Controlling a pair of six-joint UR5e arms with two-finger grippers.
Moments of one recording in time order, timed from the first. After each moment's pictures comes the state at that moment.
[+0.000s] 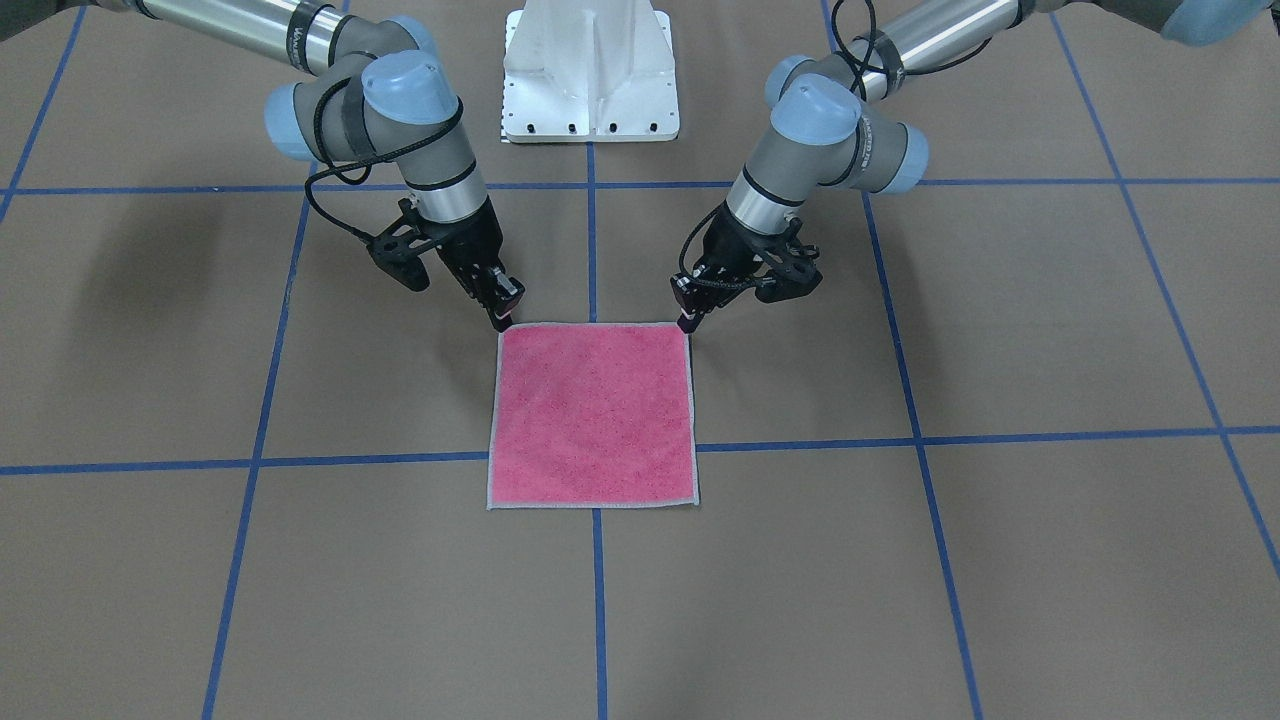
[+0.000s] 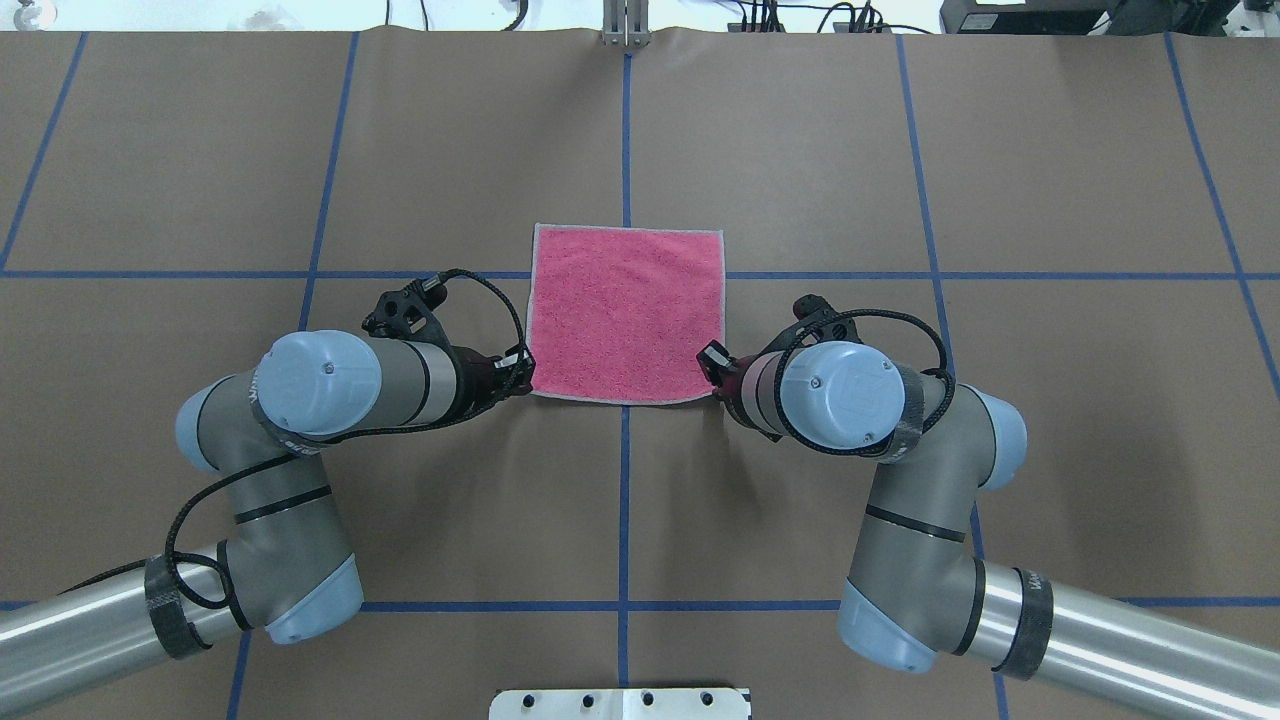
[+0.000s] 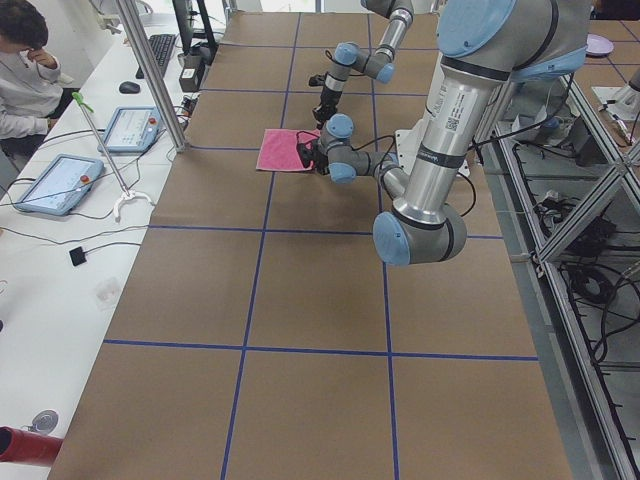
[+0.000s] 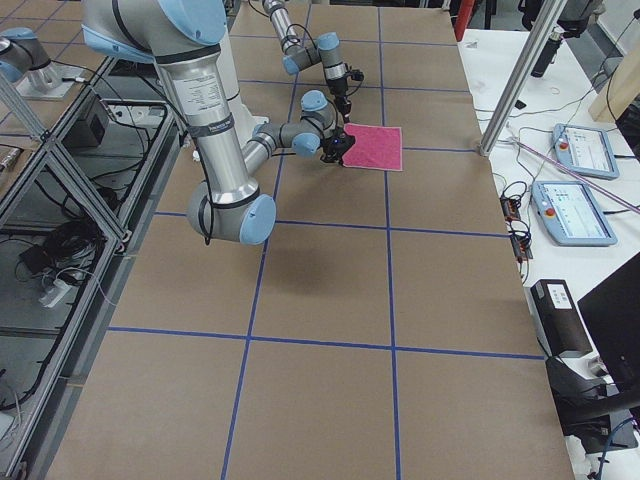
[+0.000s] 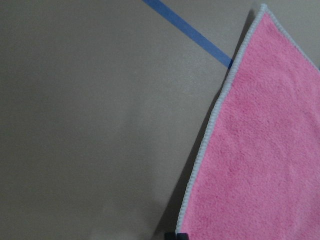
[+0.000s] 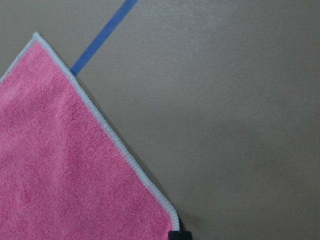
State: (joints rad) left arm -0.47 -2.02 -1.59 -2.30 -1.70 -1.81; right arm 0.43 -1.11 1.69 -1.17 1.59 2.10
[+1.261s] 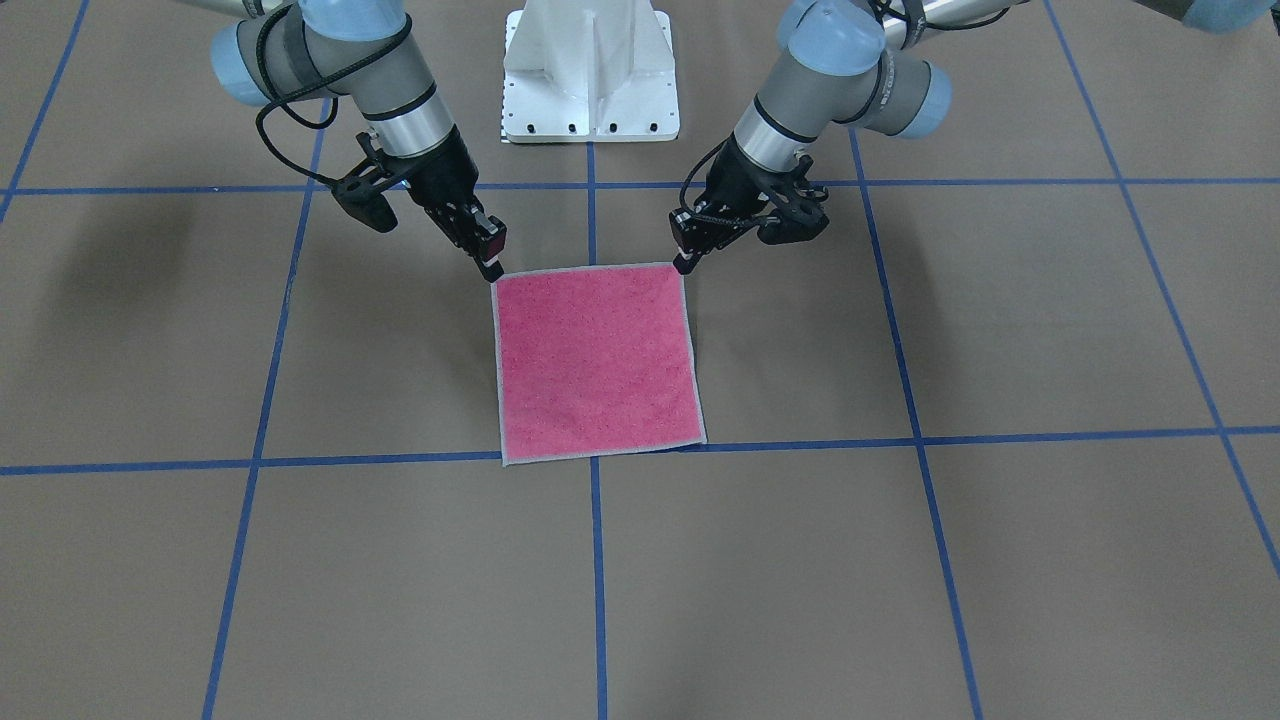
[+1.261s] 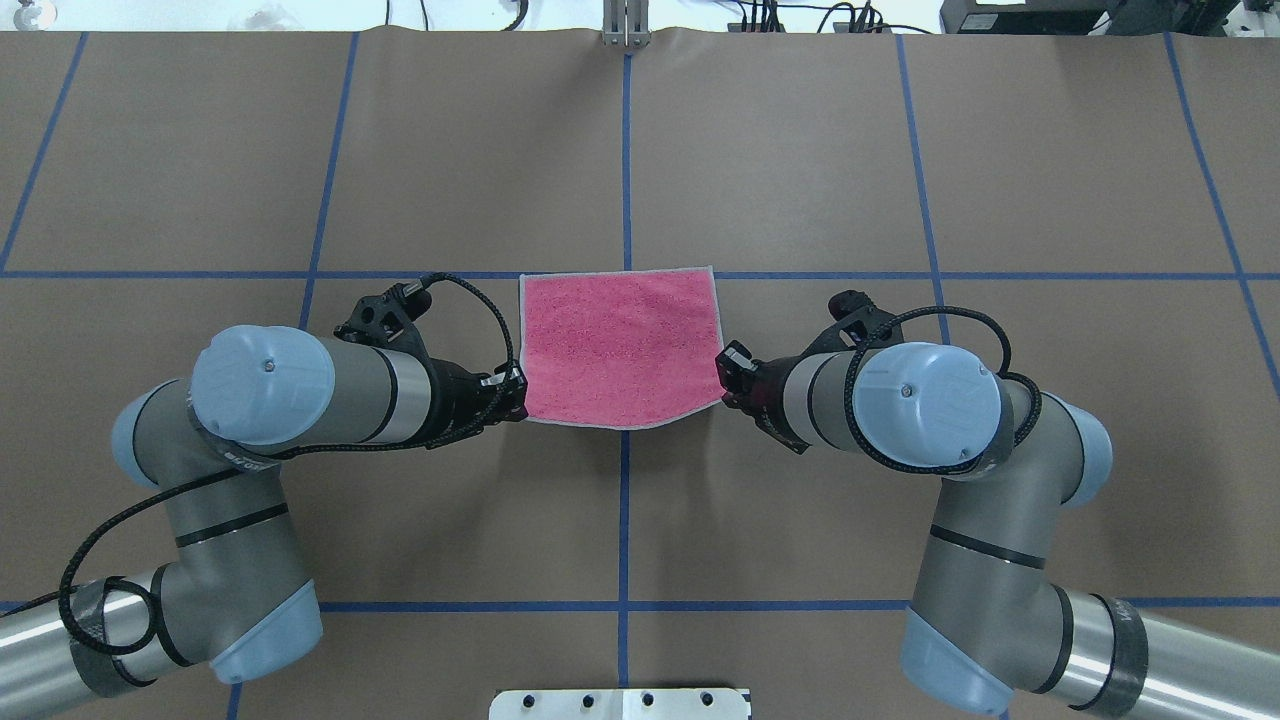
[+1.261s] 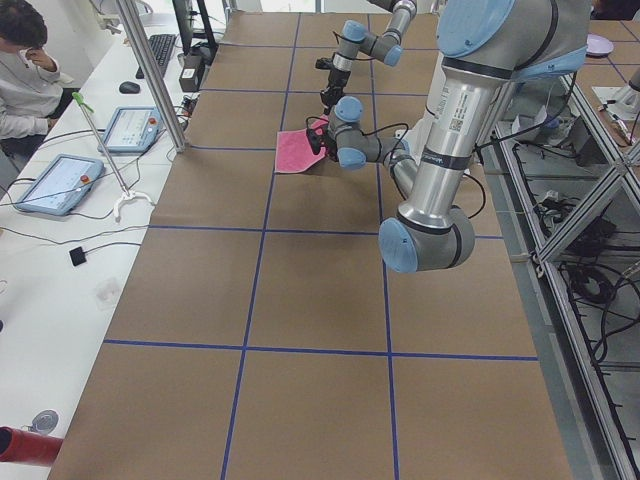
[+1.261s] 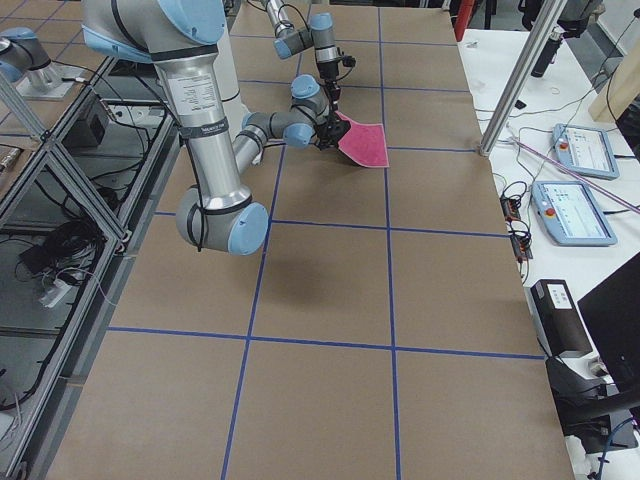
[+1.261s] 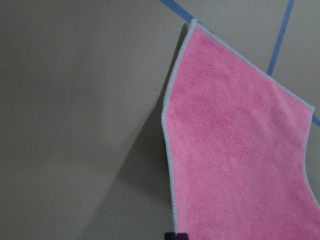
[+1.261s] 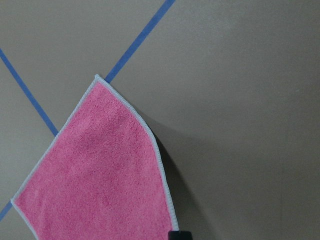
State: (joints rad) left arm -0.47 -1.96 -1.79 -2.17 -1.78 -1.81; right arm 0.43 -1.20 1.88 -1.18 1.62 2.10
